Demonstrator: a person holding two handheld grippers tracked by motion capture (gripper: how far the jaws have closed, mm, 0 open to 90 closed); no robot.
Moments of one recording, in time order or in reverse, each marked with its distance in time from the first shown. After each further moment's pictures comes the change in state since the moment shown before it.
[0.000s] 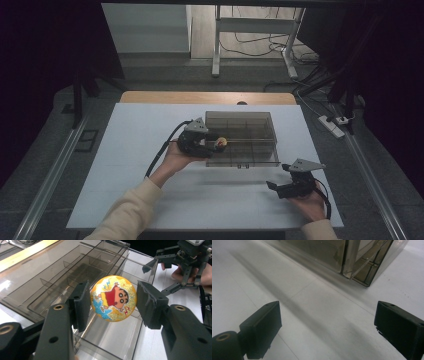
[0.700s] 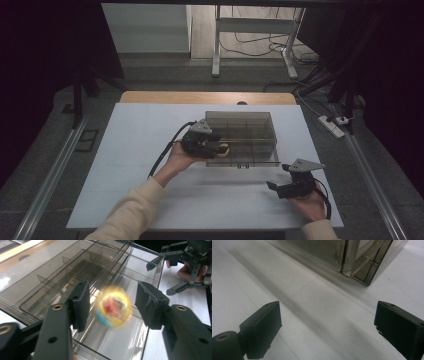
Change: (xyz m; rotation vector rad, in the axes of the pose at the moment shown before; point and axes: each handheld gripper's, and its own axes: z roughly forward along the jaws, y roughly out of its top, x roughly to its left) left arm 0.003 -0.004 0.013 0.037 -0.002 -0.007; right arm 0.000 0.000 0.000 0.005 -0.001 0.001
